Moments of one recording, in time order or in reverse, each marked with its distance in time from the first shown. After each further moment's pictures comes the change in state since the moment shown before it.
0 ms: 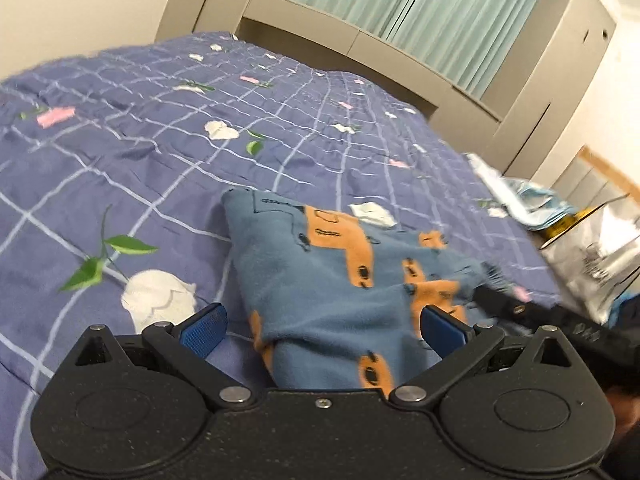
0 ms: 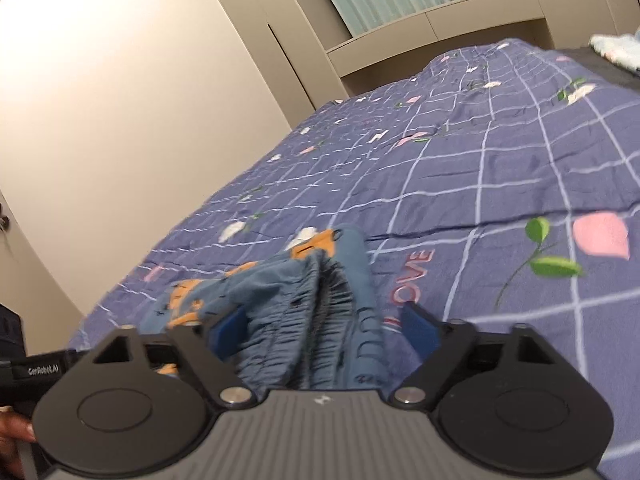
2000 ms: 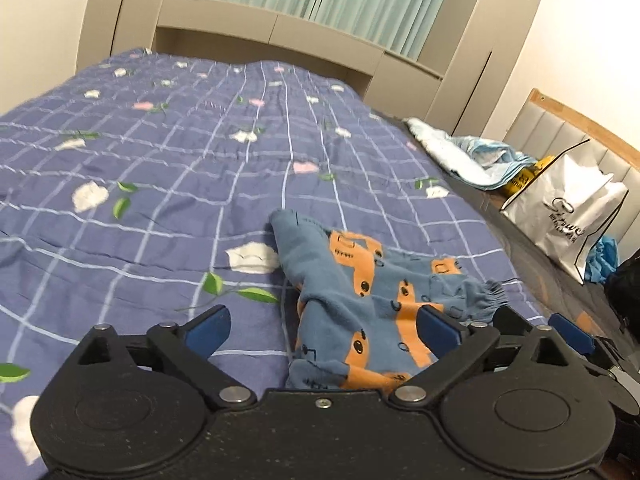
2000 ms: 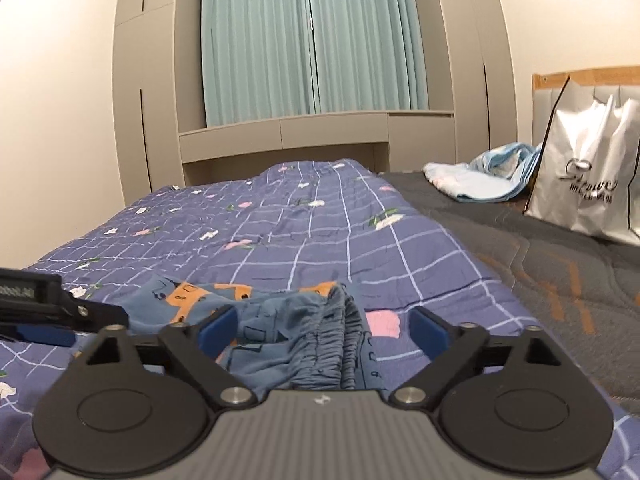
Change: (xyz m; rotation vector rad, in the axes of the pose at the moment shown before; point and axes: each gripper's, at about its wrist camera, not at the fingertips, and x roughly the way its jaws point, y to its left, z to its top) left arm 0.034 -0.092 0.044 0.223 0.053 -0.081; right arm -0.062 0.044 -0.019 -0.120 -0.340 -0.645
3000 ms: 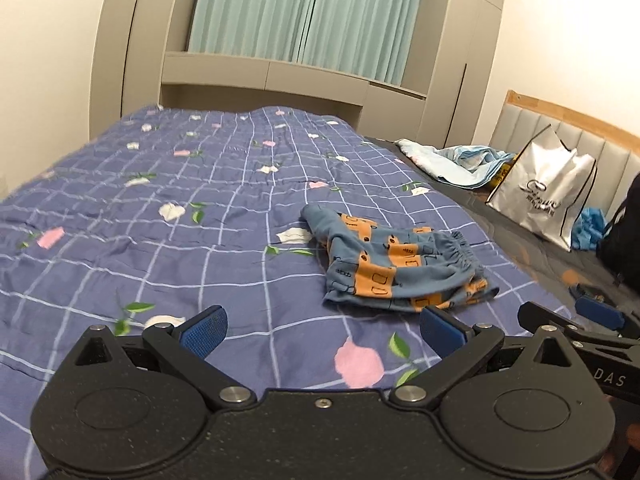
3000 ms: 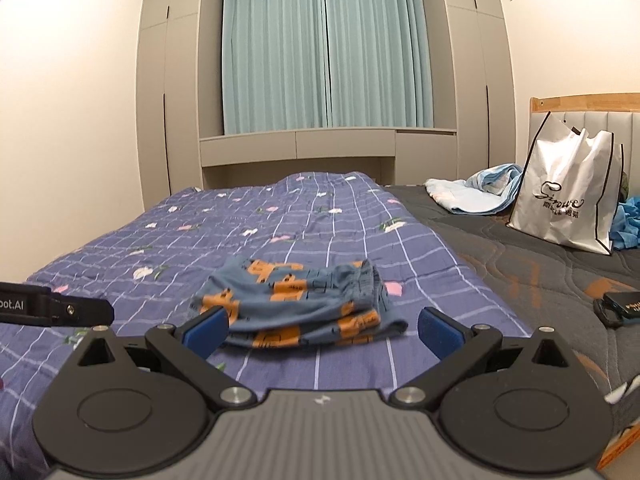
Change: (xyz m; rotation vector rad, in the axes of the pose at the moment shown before) left arm -0.152 0.003 -0.075 0.146 -0.112 0.055; right arm -0.148 0.042 -0.023 -0.042 -0.011 0.007
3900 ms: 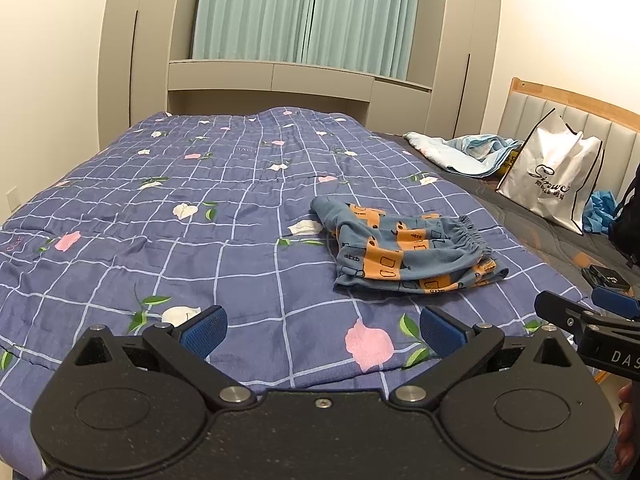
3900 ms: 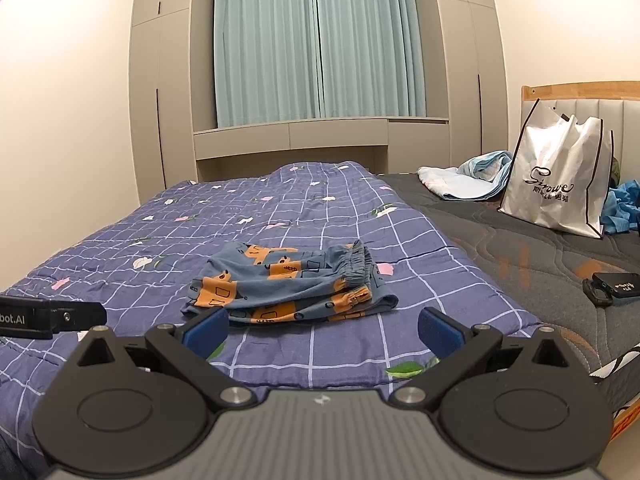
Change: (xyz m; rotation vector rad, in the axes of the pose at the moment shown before) left arm -0.008 -0.006 -0.009 0.035 0.009 0.047; right arm -0.016 -0.005 -0.009 0.026 0.025 -0.013
